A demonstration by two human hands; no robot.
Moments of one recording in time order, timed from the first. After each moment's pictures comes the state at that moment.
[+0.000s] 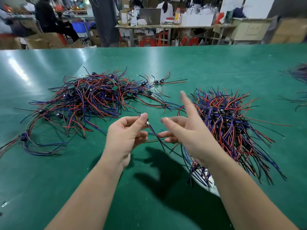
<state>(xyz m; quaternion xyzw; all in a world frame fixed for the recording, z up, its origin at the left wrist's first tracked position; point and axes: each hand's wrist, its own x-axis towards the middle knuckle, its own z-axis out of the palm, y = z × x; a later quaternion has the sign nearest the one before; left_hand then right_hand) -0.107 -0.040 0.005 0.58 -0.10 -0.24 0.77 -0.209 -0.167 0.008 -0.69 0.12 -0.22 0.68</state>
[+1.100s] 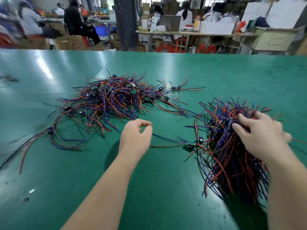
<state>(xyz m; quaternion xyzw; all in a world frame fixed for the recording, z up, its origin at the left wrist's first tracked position) -0.079 -0.033 -0.015 0.85 -0.16 -0.03 0.51 -0.243 -0.256 0.027 -0.88 0.46 -0.11 0.06</state>
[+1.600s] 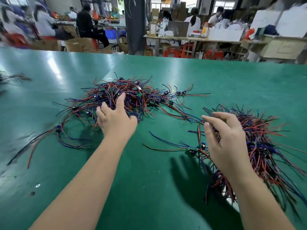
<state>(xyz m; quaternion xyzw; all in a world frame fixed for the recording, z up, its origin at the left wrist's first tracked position) -0.012 -0.017 -0.003 0.96 -0.07 0.11 0.26 -0.210 -0.186 0.015 -0.87 0.18 -0.40 0.21</state>
